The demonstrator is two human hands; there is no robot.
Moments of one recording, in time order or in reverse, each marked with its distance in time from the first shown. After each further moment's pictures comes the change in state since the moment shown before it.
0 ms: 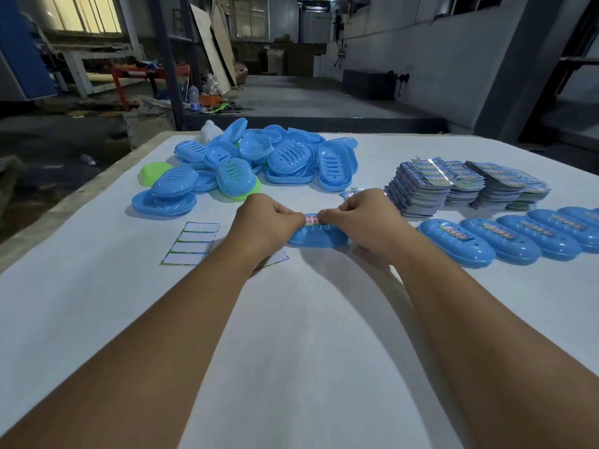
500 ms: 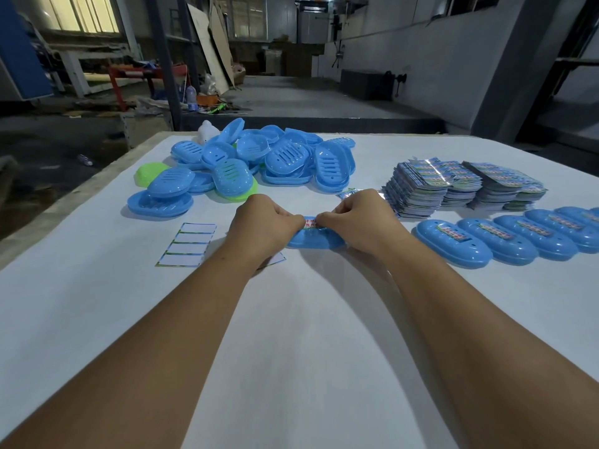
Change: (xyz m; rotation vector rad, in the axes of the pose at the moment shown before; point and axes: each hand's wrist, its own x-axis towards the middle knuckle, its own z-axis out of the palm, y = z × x) left_hand -0.001 0.004 0.003 0.177 0.024 0.004; right_hand 0.004 0.002 0.006 -0.082 0.051 -0.026
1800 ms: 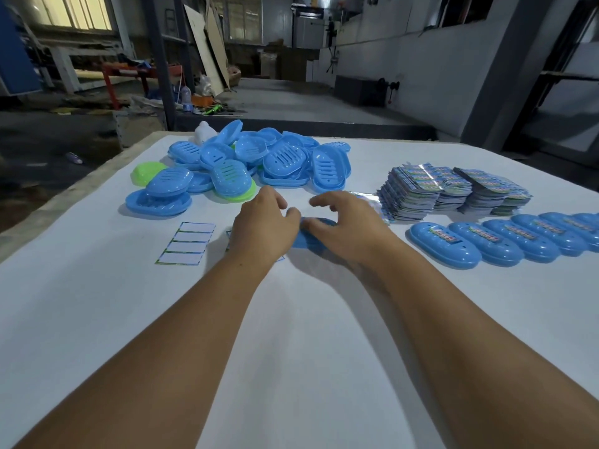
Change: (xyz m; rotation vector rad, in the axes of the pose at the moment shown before) left_hand 0.000 -0.002 0.008 0.094 0.155 0.104; right_hand -0.014 -0.002 0.004 -0.115 -0.033 -0.255
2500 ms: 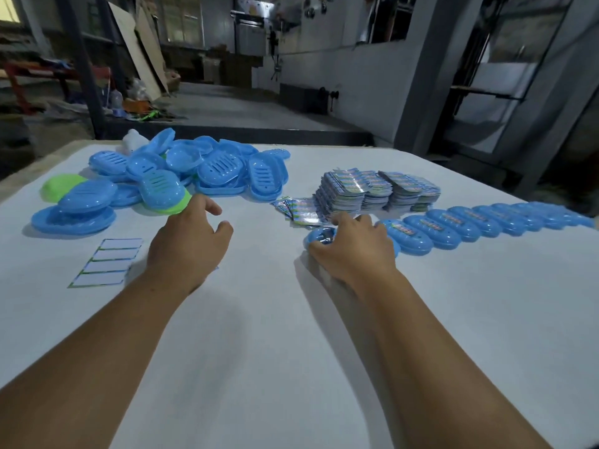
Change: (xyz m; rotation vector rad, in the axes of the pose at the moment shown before) left_hand -0.011 -0.002 -0.007 0.075 0.002 0.095; right_hand -0.061 0.031 -0.054 -0.366 0.134 0.448
